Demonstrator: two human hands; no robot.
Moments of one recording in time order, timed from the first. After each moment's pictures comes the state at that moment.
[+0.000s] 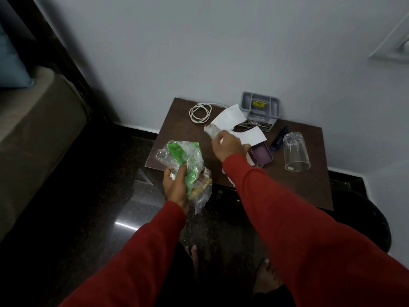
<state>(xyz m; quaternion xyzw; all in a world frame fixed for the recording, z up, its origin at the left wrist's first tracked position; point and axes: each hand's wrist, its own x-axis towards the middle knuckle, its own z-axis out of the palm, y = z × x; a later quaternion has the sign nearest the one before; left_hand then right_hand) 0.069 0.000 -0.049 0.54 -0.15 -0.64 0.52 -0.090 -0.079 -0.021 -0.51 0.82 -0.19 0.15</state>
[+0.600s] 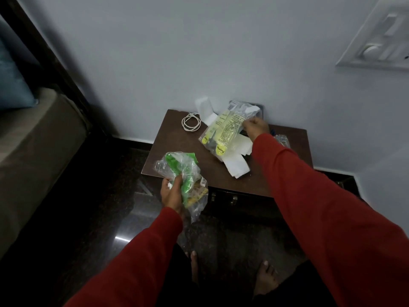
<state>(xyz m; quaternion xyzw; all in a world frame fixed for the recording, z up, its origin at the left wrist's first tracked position) 0.064 0.022 -0.040 0.55 -0.17 -0.64 0.52 -0.195 -0.083 0.042 -0.29 0.78 -0.42 0.35</state>
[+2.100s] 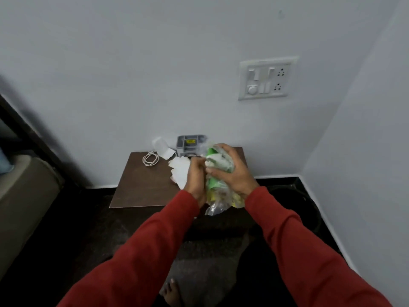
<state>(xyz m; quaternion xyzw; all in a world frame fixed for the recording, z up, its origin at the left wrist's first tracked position) -0.109 0.133 0.168 0.35 -0.36 -0.79 0.35 -0.220 0.174 0.150 -0.44 0.51 -0.62 0.40</state>
